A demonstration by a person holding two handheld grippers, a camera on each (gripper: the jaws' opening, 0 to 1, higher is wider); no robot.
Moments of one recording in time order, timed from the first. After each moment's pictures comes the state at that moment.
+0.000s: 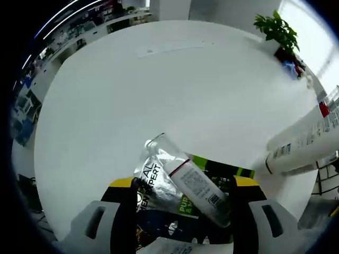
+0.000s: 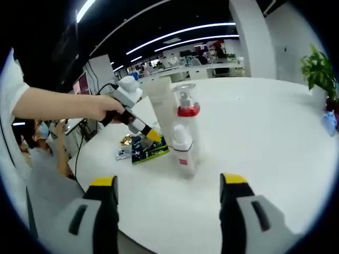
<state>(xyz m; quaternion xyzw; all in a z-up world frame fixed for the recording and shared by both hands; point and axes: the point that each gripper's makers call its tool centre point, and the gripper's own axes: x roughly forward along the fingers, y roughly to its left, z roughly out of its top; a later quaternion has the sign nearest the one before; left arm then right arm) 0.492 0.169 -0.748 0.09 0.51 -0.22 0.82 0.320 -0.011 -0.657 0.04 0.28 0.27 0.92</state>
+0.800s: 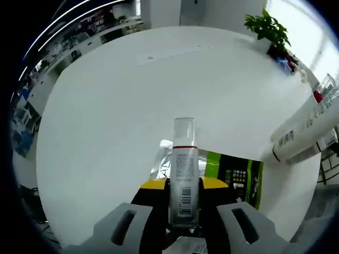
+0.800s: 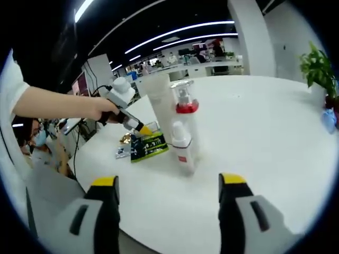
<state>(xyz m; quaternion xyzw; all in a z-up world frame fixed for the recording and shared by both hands) 0.496 0.188 -0.745 0.09 0.48 -0.24 0.84 0.317 -0.013 -0.658 0.04 0.28 0.26 0.92</state>
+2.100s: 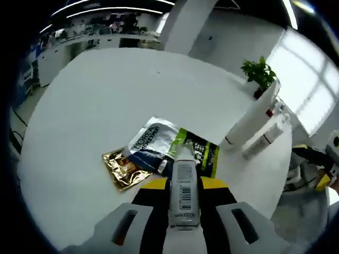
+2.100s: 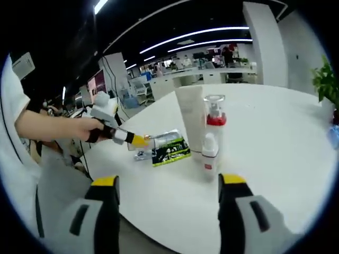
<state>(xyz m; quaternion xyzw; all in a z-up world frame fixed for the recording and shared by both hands) 0.395 0.206 -0.714 -0.01 0.42 -0.27 0.86 0.295 0.024 -0.630 0.02 0.26 0.32 0.91</state>
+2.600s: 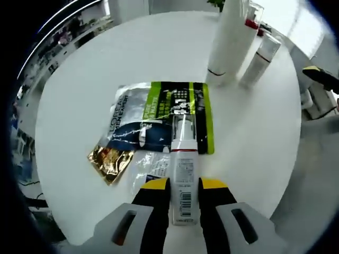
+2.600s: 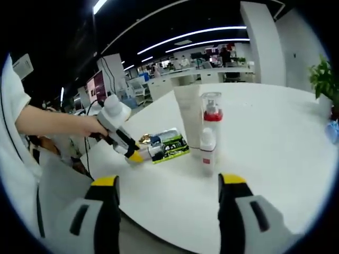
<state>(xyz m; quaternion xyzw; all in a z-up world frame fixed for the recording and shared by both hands) 0.363 0.201 -0.746 0.20 0.52 -0.33 0.76 0.286 0.015 -0.632 0.03 0.26 0.31 0.92</state>
